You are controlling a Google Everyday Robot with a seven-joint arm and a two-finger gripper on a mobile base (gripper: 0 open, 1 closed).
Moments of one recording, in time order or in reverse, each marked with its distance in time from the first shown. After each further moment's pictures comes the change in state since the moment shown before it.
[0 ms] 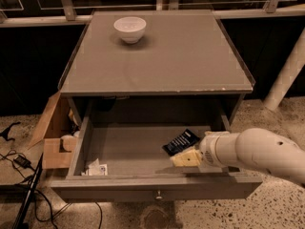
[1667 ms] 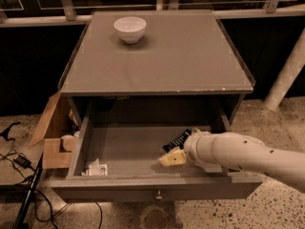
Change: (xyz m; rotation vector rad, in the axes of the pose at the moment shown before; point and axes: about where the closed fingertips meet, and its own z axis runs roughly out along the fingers) arm -0.006 0.002 0.073 -0.006 -0.041 -0.103
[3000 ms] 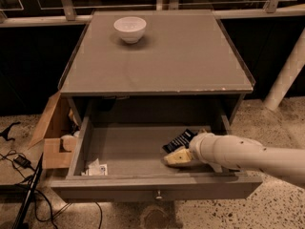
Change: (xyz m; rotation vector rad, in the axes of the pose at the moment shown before) arm 0.025 -0.037 0.022 0.075 0.015 0.037
